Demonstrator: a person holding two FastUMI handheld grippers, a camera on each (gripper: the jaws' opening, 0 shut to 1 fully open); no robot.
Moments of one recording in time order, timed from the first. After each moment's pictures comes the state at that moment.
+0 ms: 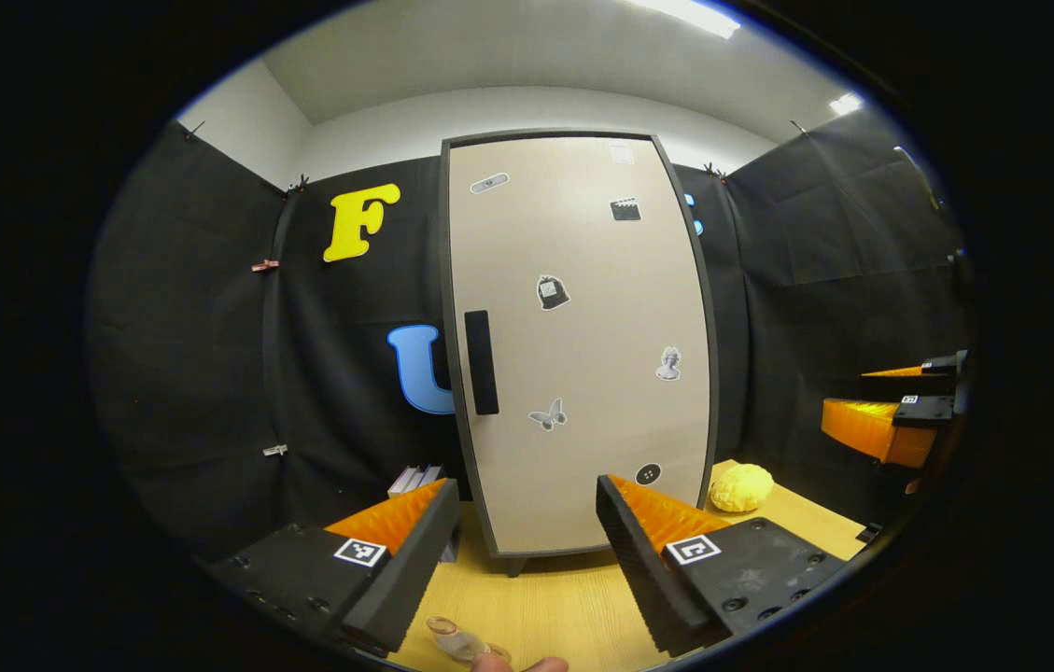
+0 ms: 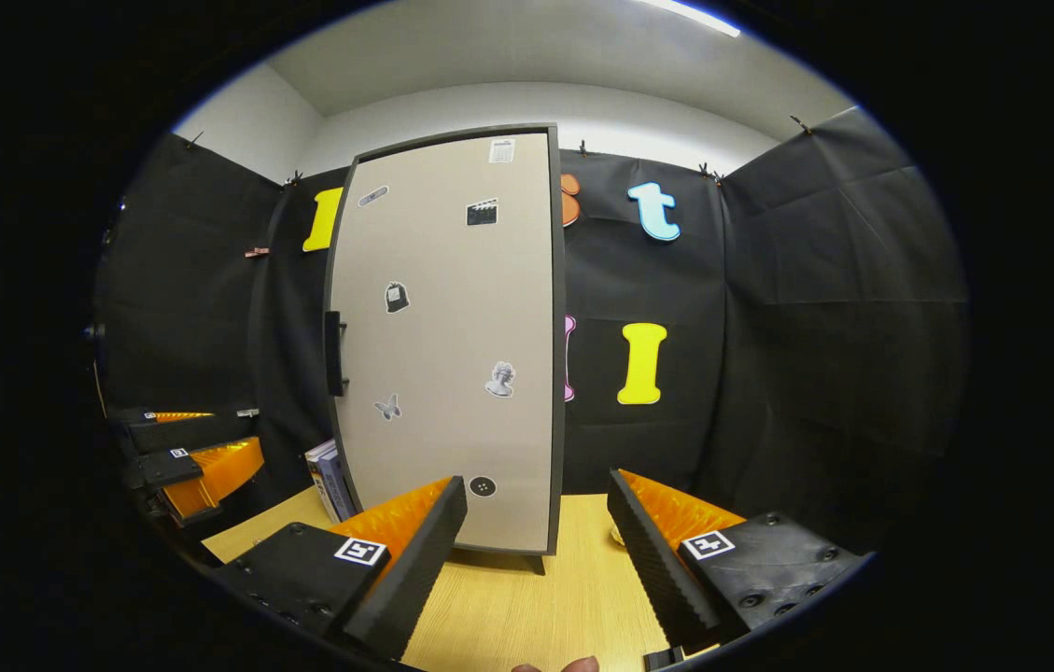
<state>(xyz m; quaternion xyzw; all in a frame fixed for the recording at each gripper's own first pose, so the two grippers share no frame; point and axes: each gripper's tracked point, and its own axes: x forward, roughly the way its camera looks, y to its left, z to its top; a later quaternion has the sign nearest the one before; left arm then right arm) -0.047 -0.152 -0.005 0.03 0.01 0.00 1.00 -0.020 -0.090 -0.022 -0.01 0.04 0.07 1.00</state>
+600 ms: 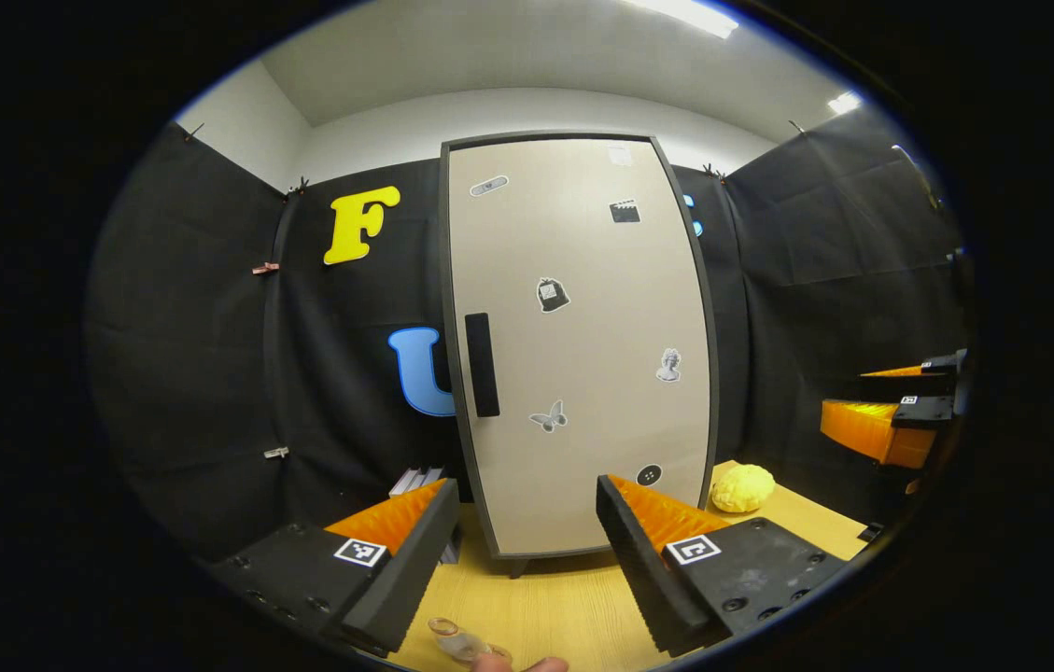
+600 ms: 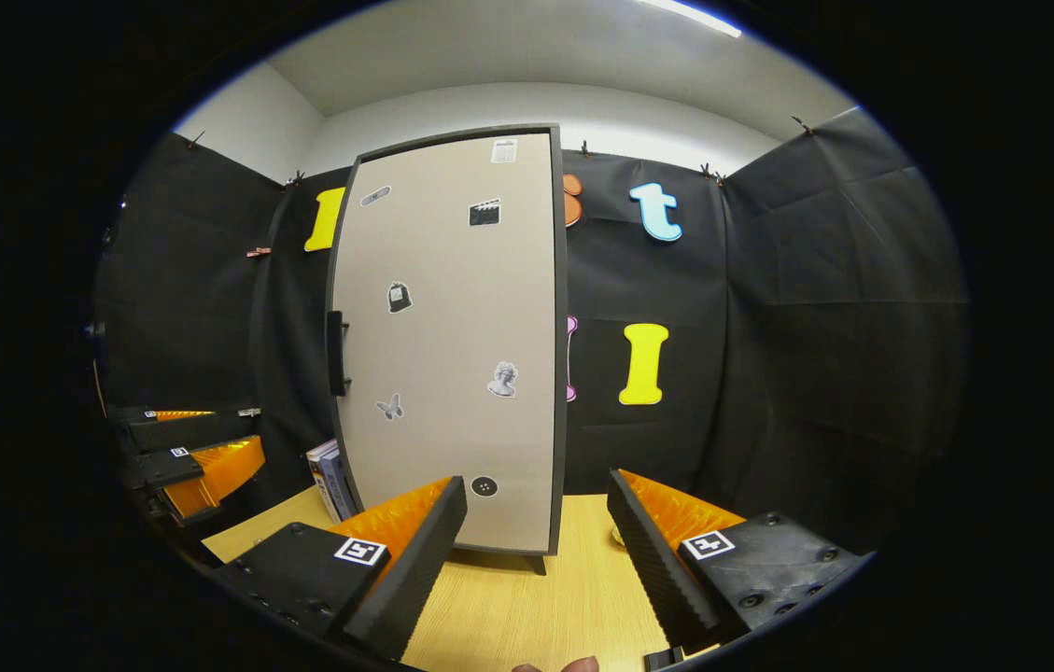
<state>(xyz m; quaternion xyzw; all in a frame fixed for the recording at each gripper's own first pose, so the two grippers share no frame) -0.047 -0.152 -0.005 0.03 0.01 0.00 1.00 -0.019 -0.090 -0.022 -0.01 0.03 0.07 1.00</state>
